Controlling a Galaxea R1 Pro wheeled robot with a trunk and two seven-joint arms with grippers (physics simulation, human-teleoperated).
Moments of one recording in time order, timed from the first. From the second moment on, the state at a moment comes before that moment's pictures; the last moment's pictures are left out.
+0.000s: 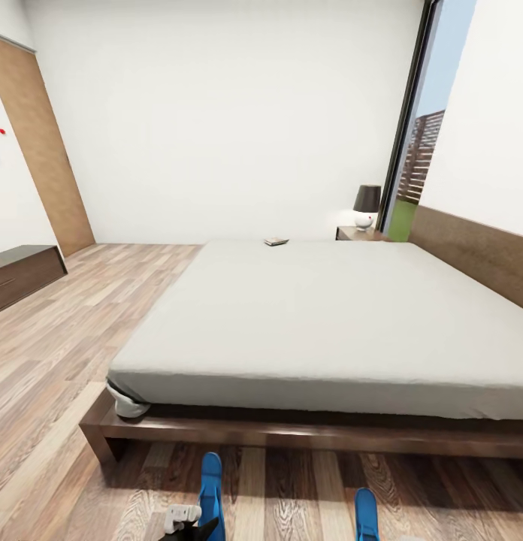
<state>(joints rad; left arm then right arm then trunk) -0.39 0.02 0.04 -0.14 0.22 -0.23 -0.73 -0.28 -0.18 -0.22 -0.33 0.00 0.16 0.65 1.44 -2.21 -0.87</state>
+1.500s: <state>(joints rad) -0.45 0.09 0.04 -0.44 -0.04 0.29 -0.05 -0.28 -0.42 -0.40 -0.37 -0.14 0.43 1.09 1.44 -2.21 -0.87</state>
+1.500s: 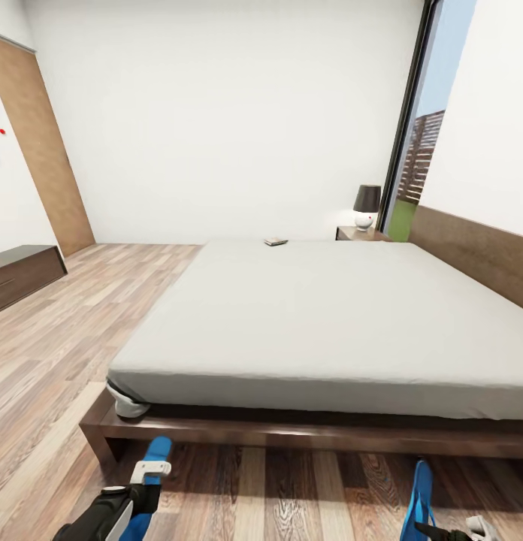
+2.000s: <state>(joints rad) -0.45 0.06 0.04 -0.44 -0.03 0.29 -0.05 -0.28 -0.42 -0.40 -0.56 -0.14 0.63 1.10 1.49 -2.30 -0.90</state>
